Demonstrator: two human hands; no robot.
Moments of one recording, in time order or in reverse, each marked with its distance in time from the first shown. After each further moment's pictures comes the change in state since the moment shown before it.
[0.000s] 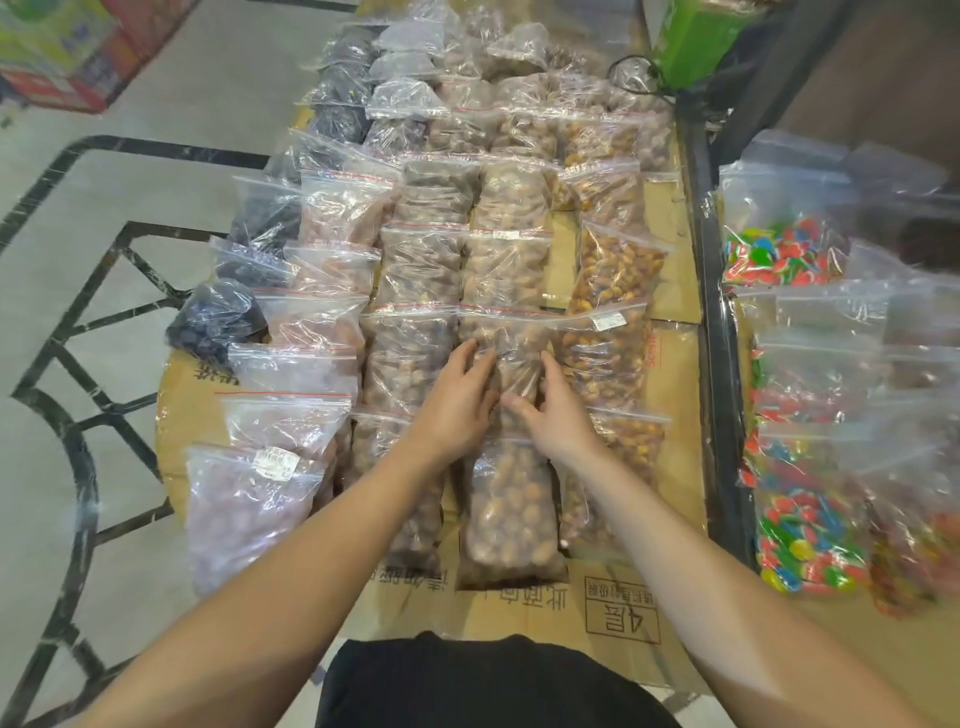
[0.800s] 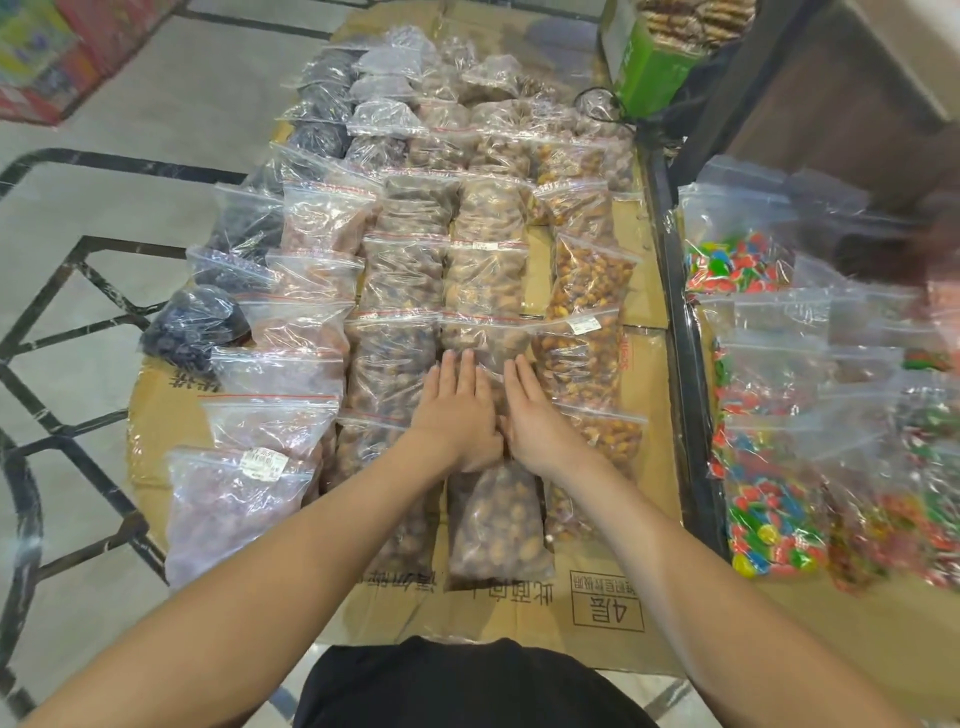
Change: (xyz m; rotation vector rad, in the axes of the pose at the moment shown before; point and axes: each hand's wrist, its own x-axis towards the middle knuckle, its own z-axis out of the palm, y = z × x) left_hand -0.009 0.027 0.000 0.534 -0.350 -0.028; right_hand -0.019 -0.009 -0.006 -0.608 -0.167 -0.236
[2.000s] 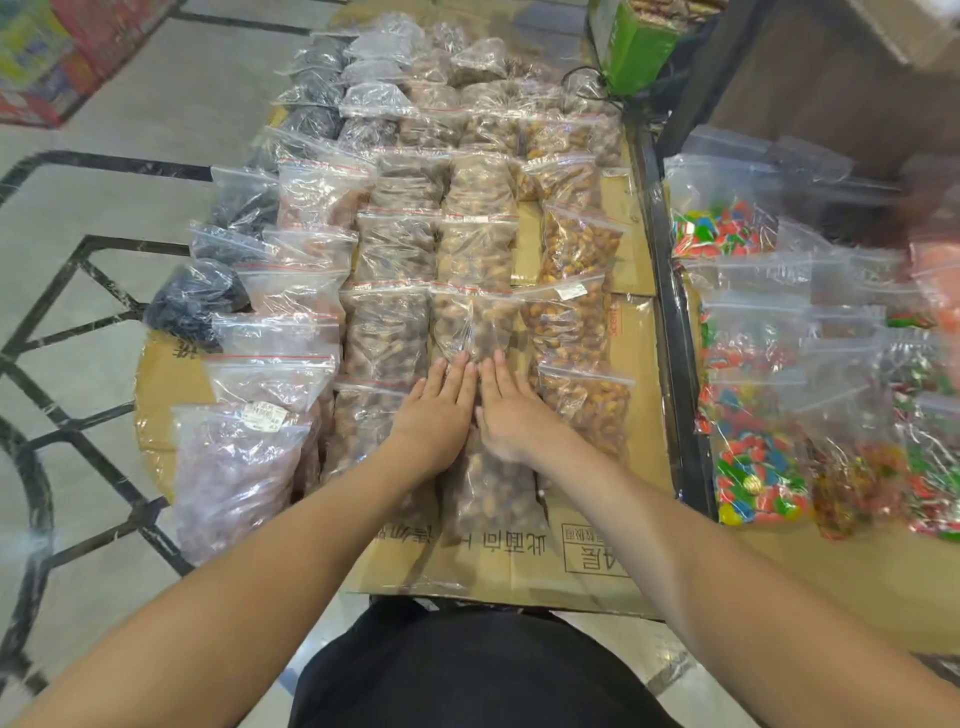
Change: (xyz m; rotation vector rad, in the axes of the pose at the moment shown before) left_hand -0.039 -0.006 0.038 0.144 -0.007 0.031; right_hand -0.004 -0.004 0.043 -0.226 -0.227 0.037
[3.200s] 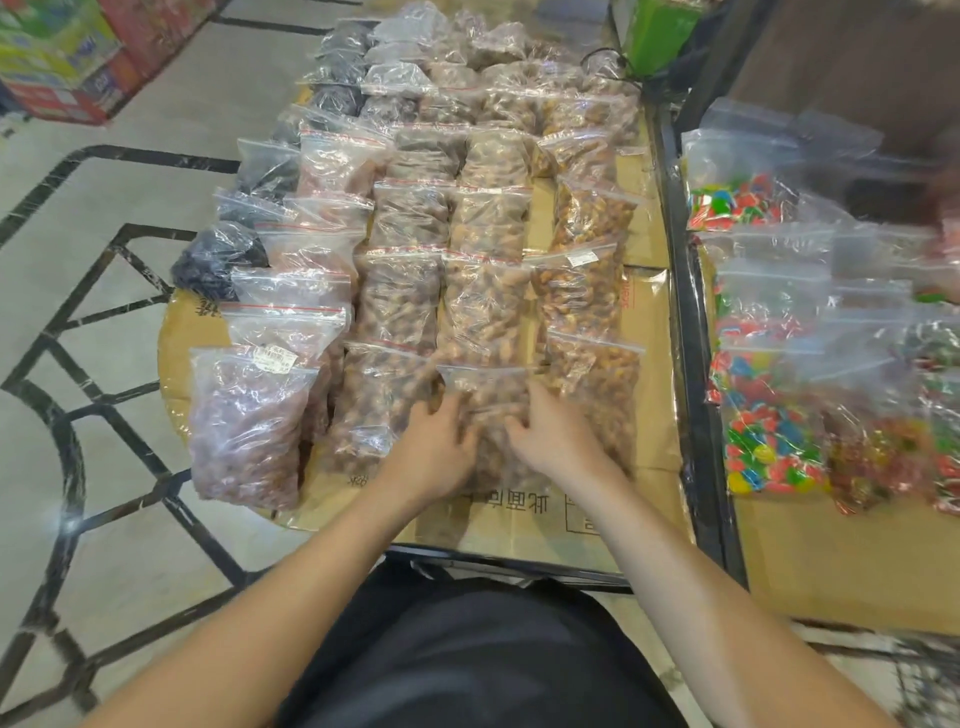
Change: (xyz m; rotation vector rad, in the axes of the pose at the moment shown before) left_hand -0.073 0.032 0.038 -0.719 0.270 -0.168; right_hand -0.099 -0.005 0.016 0.360 0.332 0.120
